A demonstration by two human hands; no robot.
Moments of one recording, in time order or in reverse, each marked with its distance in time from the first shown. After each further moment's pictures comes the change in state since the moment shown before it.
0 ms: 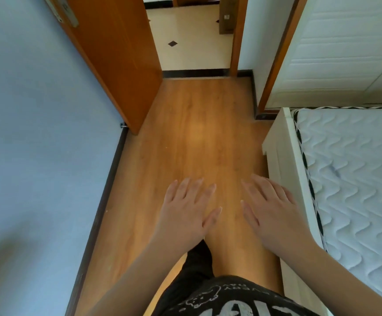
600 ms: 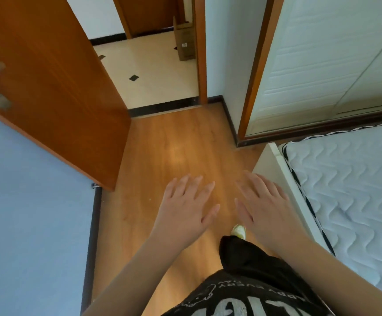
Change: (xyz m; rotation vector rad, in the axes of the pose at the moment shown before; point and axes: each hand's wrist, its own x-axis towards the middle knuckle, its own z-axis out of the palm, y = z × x) left_hand 0.328 -0.114 -0.052 0.058 -0.036 0.233; right_hand 0.300 0.055 -0.006 -0.024 0.103 0.137
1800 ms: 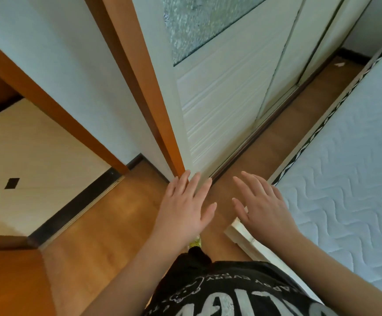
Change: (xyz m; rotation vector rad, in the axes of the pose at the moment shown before) left_hand 0.667 0.023 -0.038 0.104 -0.110 0.594; right_hand 0.417 0.338 0.017 0.037 -0.002 0.702
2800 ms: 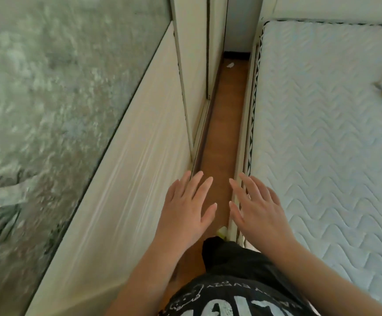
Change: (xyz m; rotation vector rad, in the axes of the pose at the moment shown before) left_hand 0.360 0.056 -0.059 -0.044 0.019 0.491; right_hand 0.196 0.165 -0.031 -0.081 0.102 0.612
